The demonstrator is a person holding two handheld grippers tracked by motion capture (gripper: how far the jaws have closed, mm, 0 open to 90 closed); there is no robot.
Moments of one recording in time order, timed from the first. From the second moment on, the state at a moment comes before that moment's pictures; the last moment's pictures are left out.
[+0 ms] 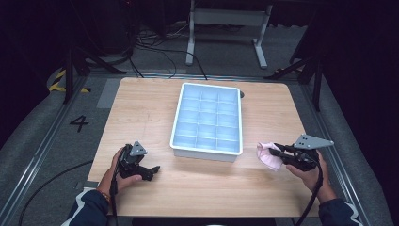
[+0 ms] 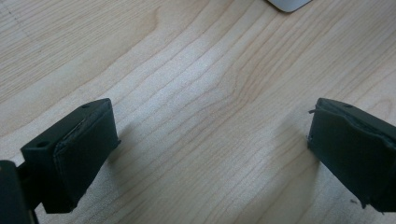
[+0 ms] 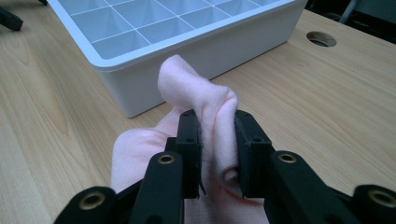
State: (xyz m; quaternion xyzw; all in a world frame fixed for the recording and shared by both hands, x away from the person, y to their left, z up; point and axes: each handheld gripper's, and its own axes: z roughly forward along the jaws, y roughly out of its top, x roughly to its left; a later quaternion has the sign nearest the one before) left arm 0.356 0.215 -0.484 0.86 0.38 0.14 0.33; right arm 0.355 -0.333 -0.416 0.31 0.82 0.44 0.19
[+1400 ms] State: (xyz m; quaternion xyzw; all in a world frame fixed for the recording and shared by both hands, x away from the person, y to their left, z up) left arm 0.356 0.215 -0.484 0.86 0.38 0.14 0.33; right arm 0.376 -0.320 -0.381 0.29 0.80 0.48 0.22
